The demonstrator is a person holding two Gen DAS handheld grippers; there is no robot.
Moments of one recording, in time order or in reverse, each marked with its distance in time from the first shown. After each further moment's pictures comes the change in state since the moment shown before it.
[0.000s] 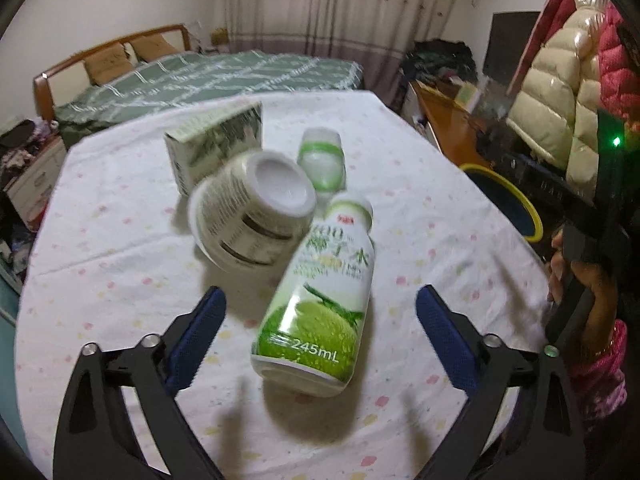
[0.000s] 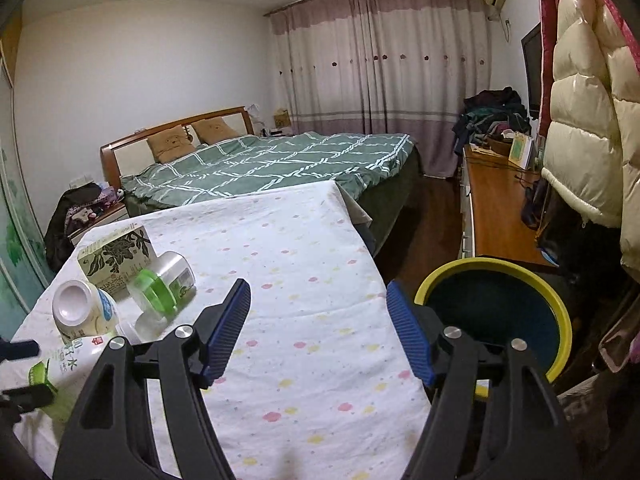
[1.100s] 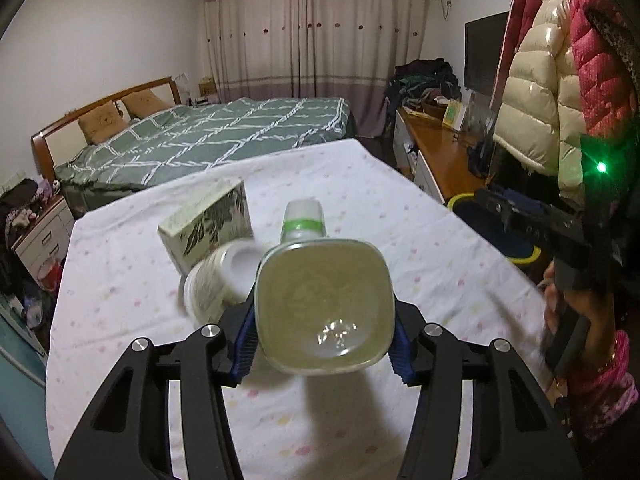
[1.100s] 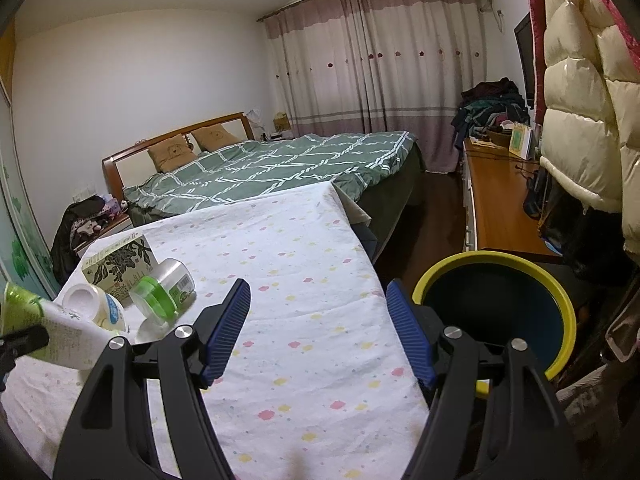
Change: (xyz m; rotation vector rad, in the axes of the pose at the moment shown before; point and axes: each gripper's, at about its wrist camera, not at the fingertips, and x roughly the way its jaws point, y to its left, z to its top) left arm -0.024 -0.030 0.041 0.127 -0.167 0.050; right arm -0.005 -0.011 -0.003 0.048 -0.011 0.022
